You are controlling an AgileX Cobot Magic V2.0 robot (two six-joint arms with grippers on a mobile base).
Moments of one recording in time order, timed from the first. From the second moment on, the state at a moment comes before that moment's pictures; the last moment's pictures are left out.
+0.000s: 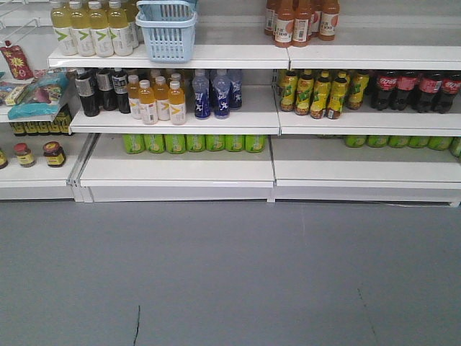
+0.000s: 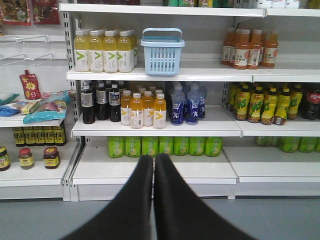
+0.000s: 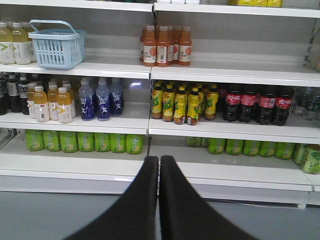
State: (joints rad) left arm -0.03 -0.01 0.03 0.21 0.12 -0.31; right arm -0.01 -0.01 0.03 0.05 0.14 -0.09
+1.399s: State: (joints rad) left arm -0.03 -0.01 0.03 0.21 0.12 -0.31; right arm -0.01 -0.01 0.03 0.05 0.14 -0.09
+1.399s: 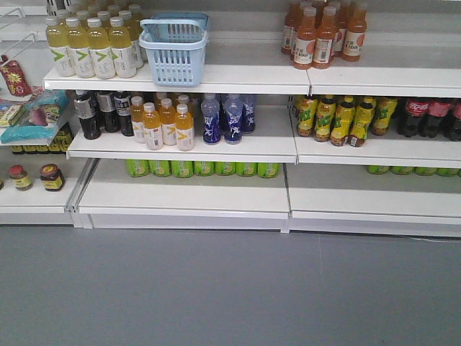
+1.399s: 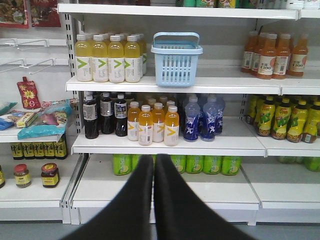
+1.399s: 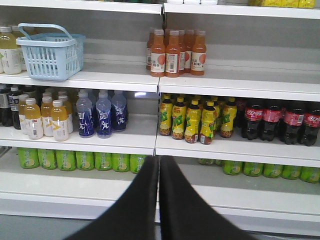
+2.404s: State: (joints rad) left arm -0.03 -0.01 0.03 0.21 0.12 -0.31; right arm -0.01 -0.01 0.03 0.05 0.14 -0.09
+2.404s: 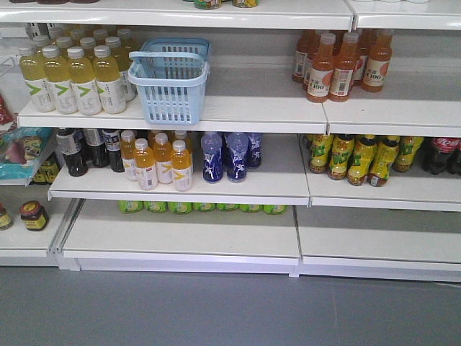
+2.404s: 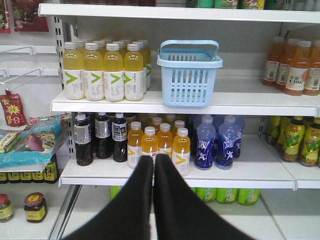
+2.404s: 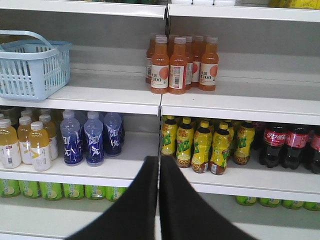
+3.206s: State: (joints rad) left arm -0.03 -0.01 0.03 0.21 0.12 -0.31; right arm -0.01 -0.01 0.03 0.05 0.14 -0.09
